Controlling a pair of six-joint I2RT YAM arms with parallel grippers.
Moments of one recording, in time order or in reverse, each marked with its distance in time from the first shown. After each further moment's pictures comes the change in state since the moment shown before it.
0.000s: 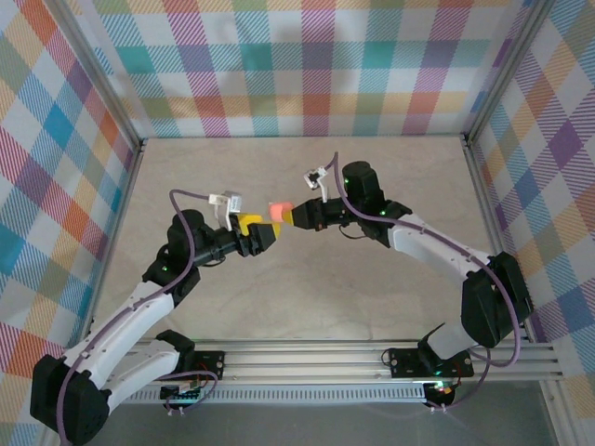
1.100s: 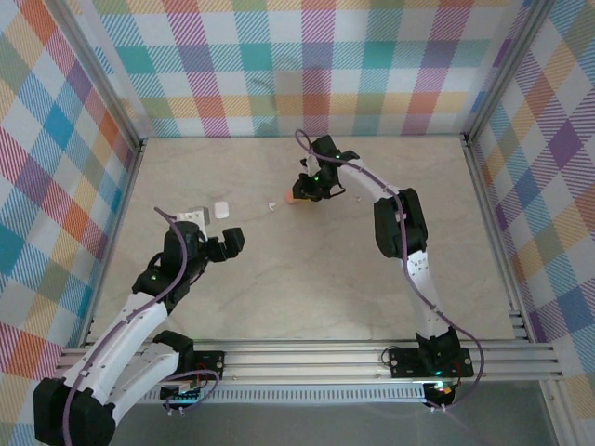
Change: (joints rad) left arm 0.125 -0.085 -0.063 -0.361 -0.512 0.068; right arm -0.152 0.990 1.043 -0.711 0.311 -0.128
